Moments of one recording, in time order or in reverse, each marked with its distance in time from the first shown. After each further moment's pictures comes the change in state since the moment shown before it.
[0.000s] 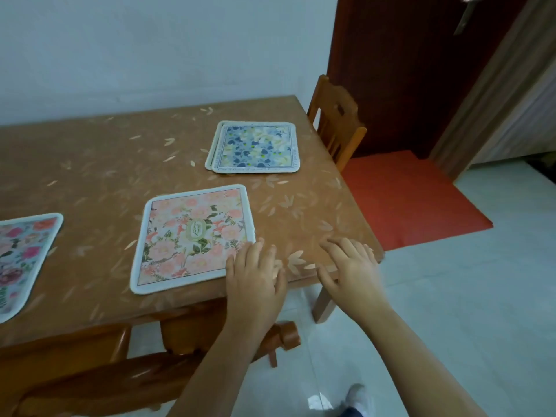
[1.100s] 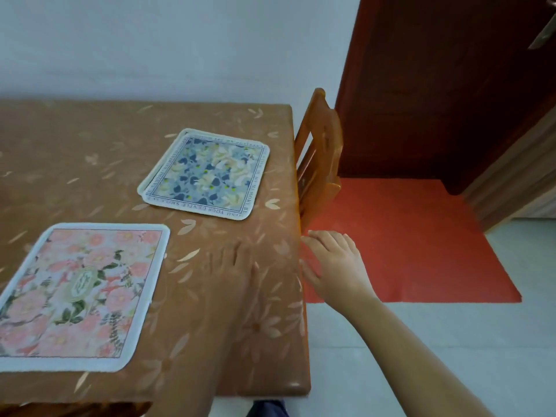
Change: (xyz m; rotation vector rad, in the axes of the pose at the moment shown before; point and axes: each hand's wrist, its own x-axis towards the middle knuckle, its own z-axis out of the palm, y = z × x) left_hand 0.243 0.117 0.153 0.081 0.042 -0.267; right_hand 0.258 0.228 0.006 0.001 -0.157 -0.297
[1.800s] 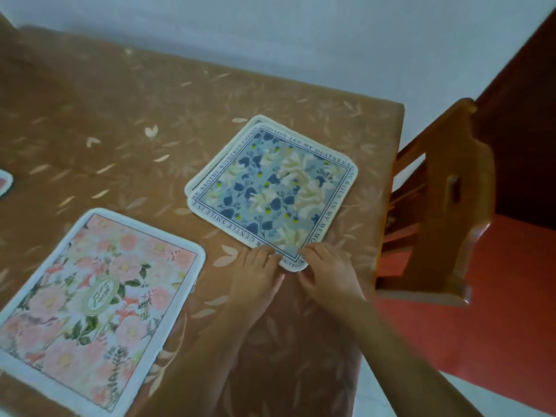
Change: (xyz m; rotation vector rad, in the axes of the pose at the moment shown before) left_hand 0.140 -0.099 0.093 0.030 -0.107 -0.028; right_hand 0.192 0.001 0.149 0.162 -0.275 -0.318
